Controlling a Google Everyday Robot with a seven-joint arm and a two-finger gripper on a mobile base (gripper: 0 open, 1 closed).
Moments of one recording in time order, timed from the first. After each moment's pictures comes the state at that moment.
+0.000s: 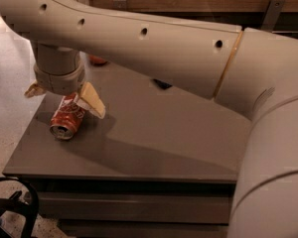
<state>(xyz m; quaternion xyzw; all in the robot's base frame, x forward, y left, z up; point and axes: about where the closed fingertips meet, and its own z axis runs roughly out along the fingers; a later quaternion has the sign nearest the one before) 0.526 0.198 0.843 -0.99 0.09 -0.06 0.11</state>
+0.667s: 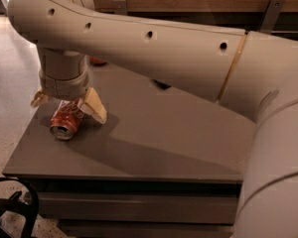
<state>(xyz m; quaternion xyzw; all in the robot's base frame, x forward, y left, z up) 0.516 0.190 0.833 -0.99 0.07 -0.04 0.11</state>
